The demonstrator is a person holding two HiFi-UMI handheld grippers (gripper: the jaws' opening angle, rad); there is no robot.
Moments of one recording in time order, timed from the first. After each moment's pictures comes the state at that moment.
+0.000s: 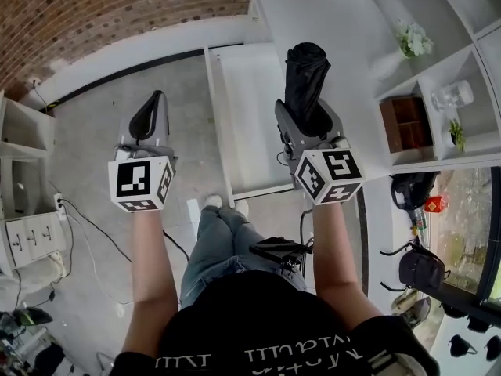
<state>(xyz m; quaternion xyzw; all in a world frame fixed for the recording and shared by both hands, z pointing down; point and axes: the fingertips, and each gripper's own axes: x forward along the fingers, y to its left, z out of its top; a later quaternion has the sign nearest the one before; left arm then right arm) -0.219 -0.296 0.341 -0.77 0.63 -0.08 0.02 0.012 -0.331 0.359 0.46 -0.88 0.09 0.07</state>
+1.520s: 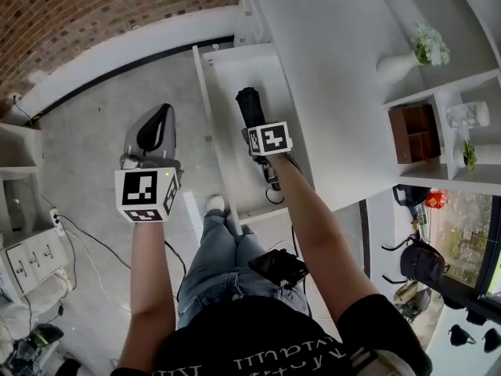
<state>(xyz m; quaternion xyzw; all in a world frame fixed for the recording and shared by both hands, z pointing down) -0.223 -0.381 0.424 -0.80 0.59 -0.11 -0.06 -0.039 -0.403 0.686 0.41 -0.74 0.35 0.39</state>
